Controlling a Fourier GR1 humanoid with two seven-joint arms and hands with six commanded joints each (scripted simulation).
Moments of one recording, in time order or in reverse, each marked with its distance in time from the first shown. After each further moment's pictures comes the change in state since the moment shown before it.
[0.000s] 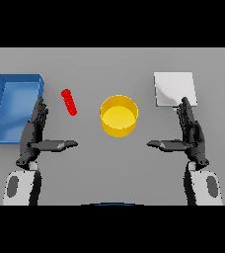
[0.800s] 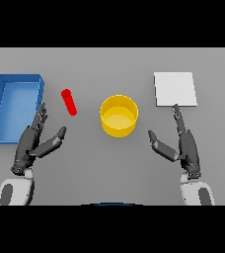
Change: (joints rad) left arm 0.083 0.089 -0.085 -0.123 -0.105 -0.041 0.043; right arm 0.114 -0.023 0.152 -0.114 0.300 -0.097 -0.071
